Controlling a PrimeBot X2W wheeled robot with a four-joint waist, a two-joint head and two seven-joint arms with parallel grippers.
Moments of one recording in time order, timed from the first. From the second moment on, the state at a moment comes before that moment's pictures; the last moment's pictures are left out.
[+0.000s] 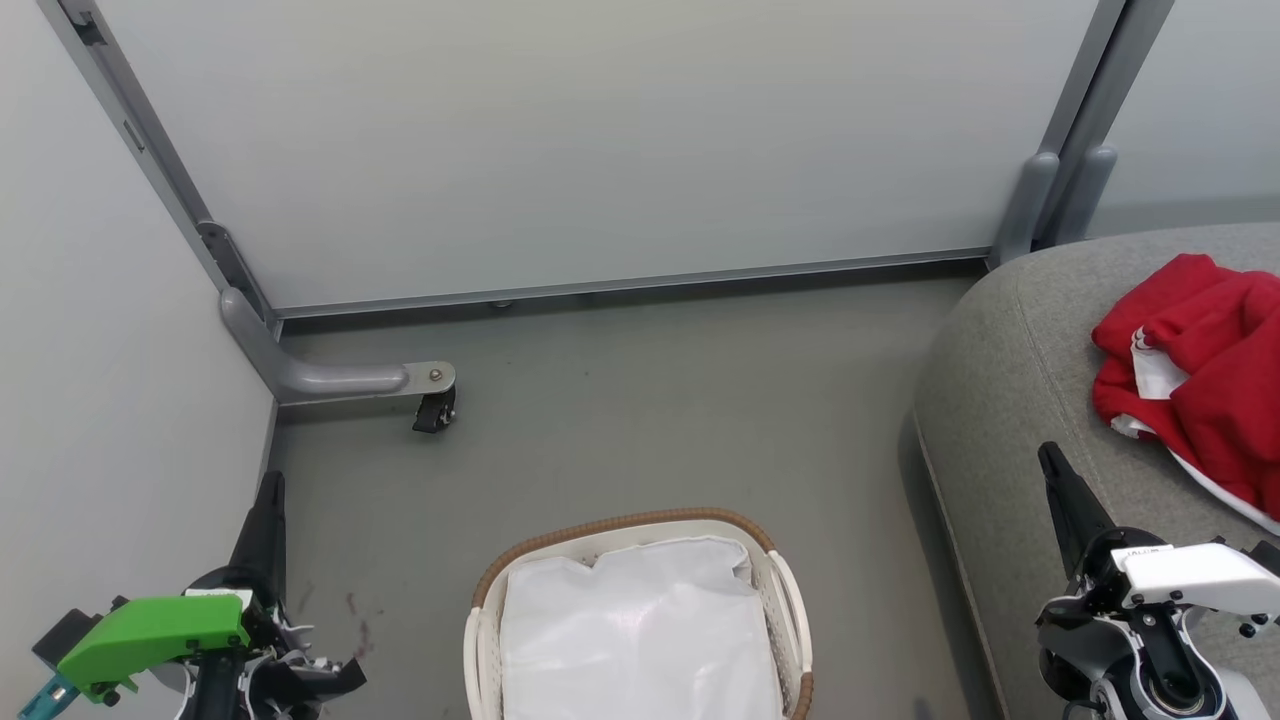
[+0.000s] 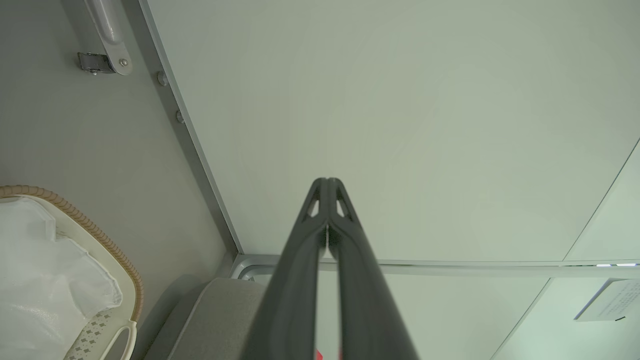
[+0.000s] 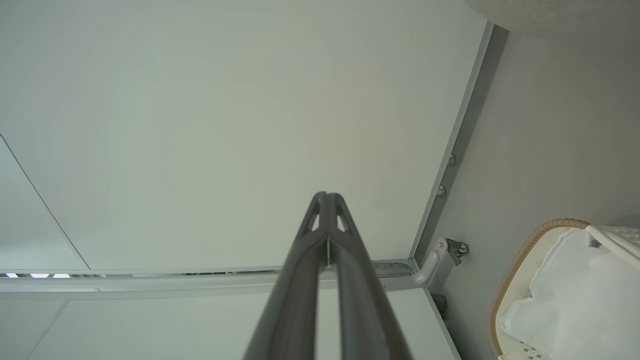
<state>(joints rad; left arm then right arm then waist) -0.10 0.05 0.11 0.25 -1.59 -0.13 0.11 -0.11 -0.05 -0.11 0.25 1.59 0.13 0.11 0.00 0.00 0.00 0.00</state>
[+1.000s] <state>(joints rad) -0.10 0.05 0.11 0.24 -1.61 -0.13 0.11 -0.11 -0.05 -0.11 0.25 1.61 0.13 0.11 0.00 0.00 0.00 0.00</state>
